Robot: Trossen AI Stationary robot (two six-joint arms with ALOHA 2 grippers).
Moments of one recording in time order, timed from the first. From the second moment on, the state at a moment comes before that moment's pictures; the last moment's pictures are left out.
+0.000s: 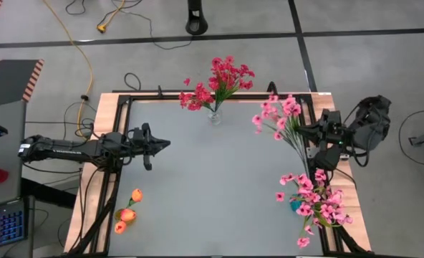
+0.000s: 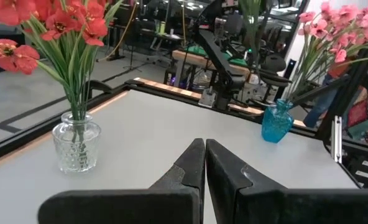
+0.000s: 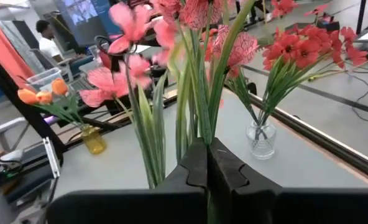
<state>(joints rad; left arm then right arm) 0.03 0.48 0.19 0.27 -0.17 -0.23 0.80 0.49 0.96 -0.86 1.07 0.65</state>
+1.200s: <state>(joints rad) 0.03 0.48 0.19 0.31 -0.16 -0.28 1.27 0.63 0.91 -0.77 1.40 0.77</state>
